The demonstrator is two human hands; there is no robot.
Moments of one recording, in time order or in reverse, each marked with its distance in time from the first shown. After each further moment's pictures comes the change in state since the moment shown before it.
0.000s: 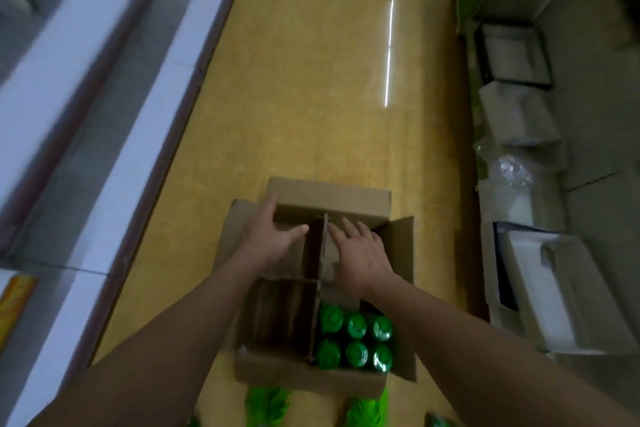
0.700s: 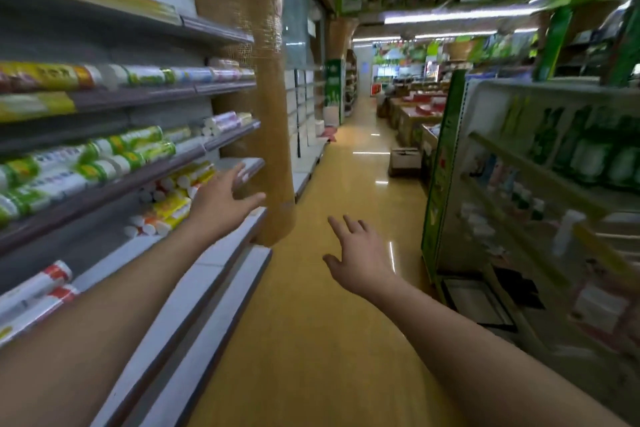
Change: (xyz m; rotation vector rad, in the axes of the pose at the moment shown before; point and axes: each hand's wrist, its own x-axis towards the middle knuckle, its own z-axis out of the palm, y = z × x) left_hand -0.266 0.408 -0.360 0.216 0.721 0.714; right_hand -0.224 -0.130 -0.454 -0.023 0.864 -0.196
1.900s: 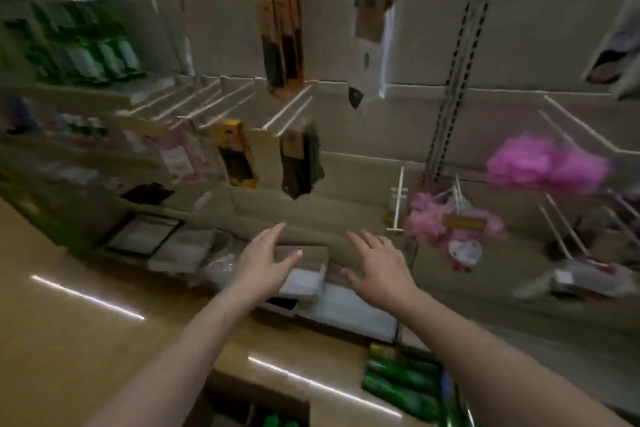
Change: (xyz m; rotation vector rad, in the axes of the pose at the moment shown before) left_hand -0.391 0.220 0.235 -0.304 -1.234 0.938; right_hand -0.522 0.071 -0.030 -0.129 0.190 1.441
